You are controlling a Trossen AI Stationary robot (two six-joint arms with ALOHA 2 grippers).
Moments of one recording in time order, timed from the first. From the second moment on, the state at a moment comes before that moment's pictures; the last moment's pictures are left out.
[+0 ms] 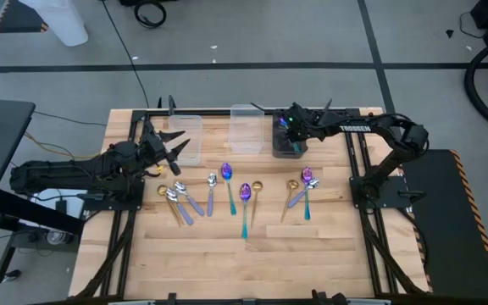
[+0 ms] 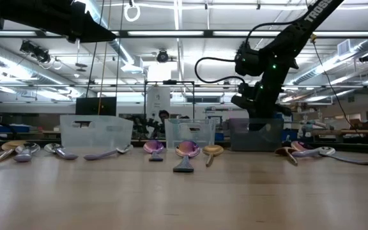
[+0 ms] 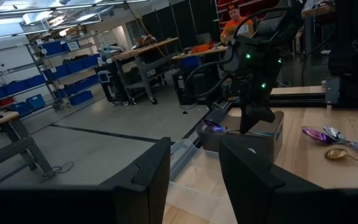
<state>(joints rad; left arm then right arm) 0.12 0.57 0.39 0.19 -0.50 0.24 -0.61 1.58 0.89 -0.37 0.18 0.51</state>
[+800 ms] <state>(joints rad) 0.12 0.57 0.39 0.19 -0.50 0.22 -0.64 1.58 0.92 -0.38 0.12 0.55</state>
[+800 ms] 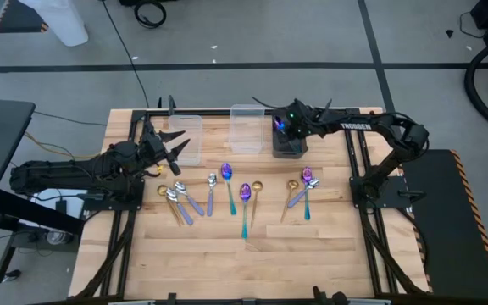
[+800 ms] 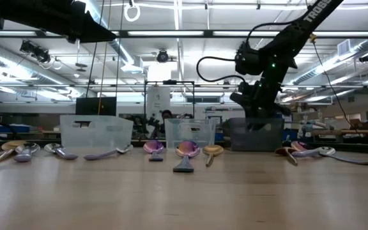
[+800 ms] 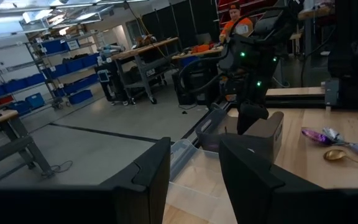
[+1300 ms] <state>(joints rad) 0.12 0.57 0.39 0.19 -0.50 0.21 -0.63 1.58 1.09 -0.58 0.13 0.55</state>
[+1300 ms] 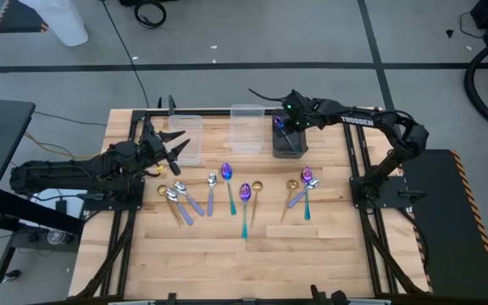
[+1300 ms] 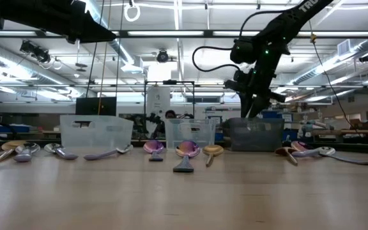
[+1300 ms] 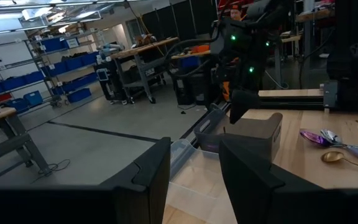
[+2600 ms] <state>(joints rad) 0.12 0.57 0.39 0.09 -0.50 0.14 -0.24 1.58 1.29 -0.74 0.15 0.84</state>
